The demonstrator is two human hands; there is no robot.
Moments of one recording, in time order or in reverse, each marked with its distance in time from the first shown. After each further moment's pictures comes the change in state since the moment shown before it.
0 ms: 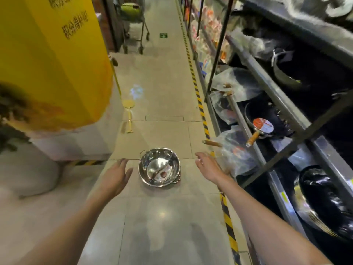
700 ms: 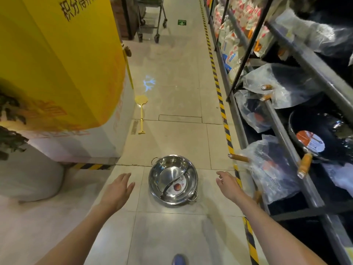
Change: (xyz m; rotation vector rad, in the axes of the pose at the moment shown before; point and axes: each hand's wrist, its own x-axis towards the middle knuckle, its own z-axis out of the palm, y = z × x) left_hand 0.156 -0.088 0.042 -0.058 -0.164 -0.138; right_hand 0.181 0.049 0.087 -0.051 -0.132 0.212
